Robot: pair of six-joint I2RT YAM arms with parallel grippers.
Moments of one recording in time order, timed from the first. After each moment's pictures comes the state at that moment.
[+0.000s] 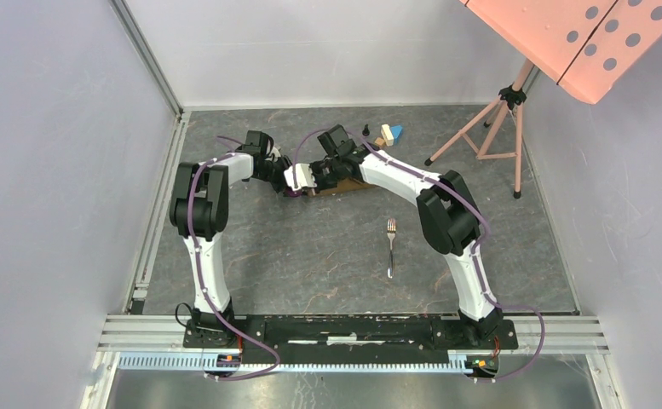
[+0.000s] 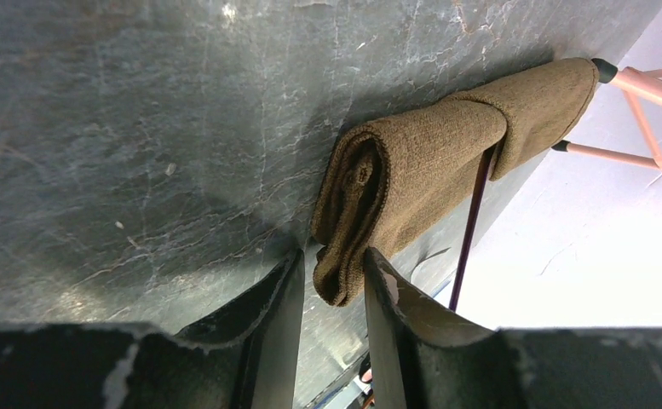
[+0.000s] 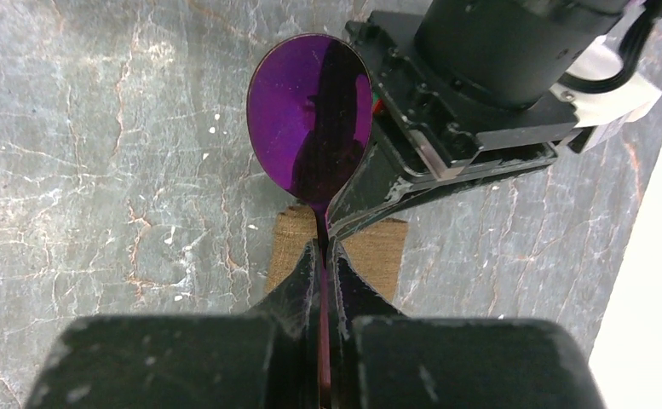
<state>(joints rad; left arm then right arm) -0.14 2.13 1.37 -0.36 0.66 -0.74 0.70 2.19 1.79 -0.48 -0.53 -1.21</state>
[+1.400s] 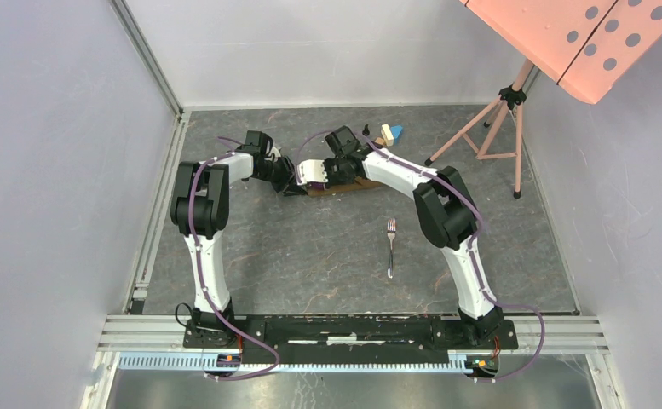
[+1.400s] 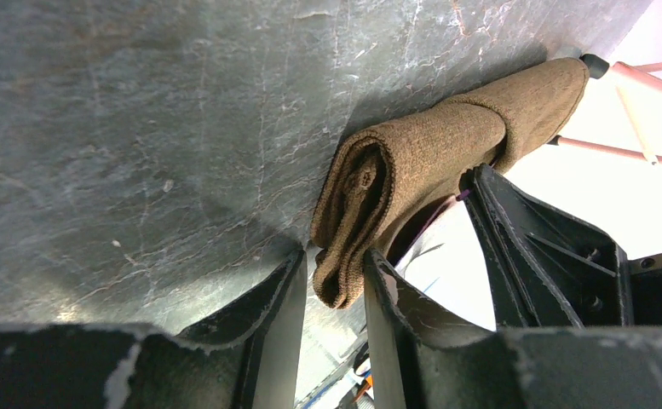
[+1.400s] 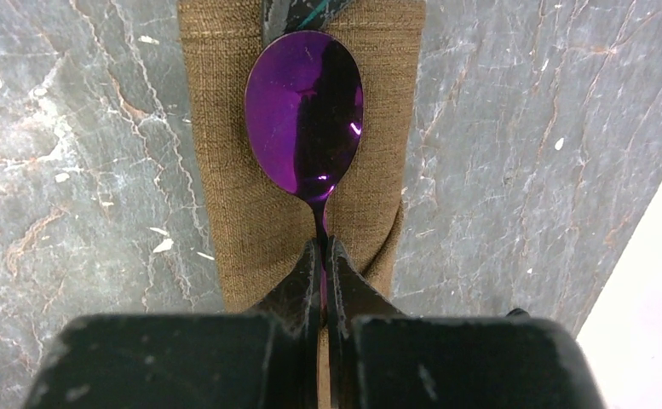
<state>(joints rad) -0.14 2.15 1.39 -0.37 0.68 -0.74 0.65 2.25 1.80 -0.53 -0.17 -1.15</state>
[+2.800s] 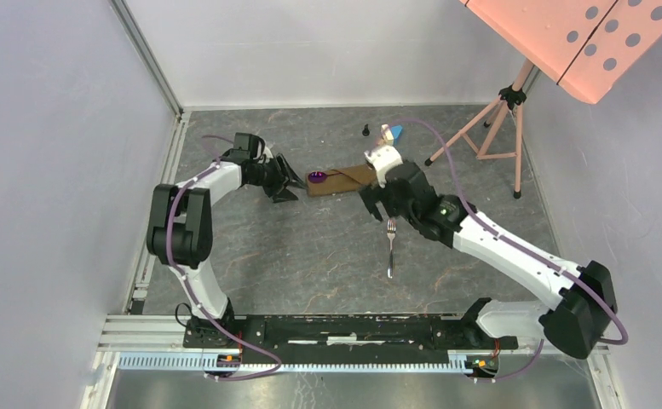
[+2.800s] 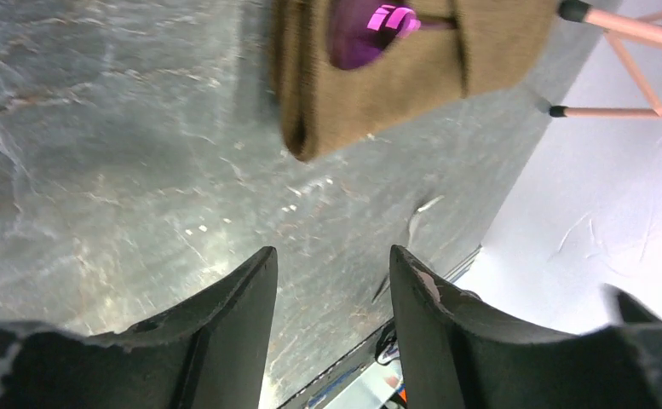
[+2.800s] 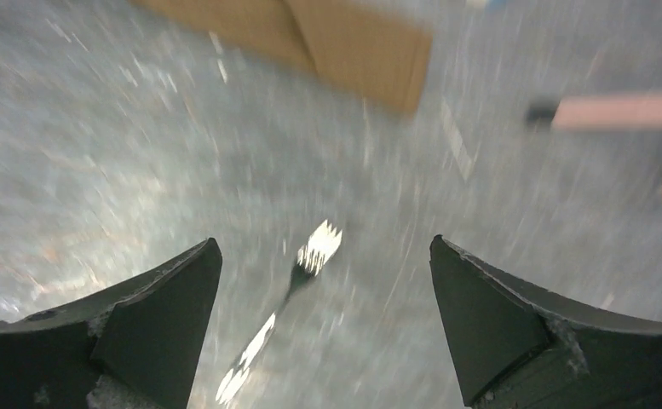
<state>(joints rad) -0.15 1.86 1.18 -0.37 0.62 -0.71 0.78 1.28 1.09 -0.39 0.30 -0.09</state>
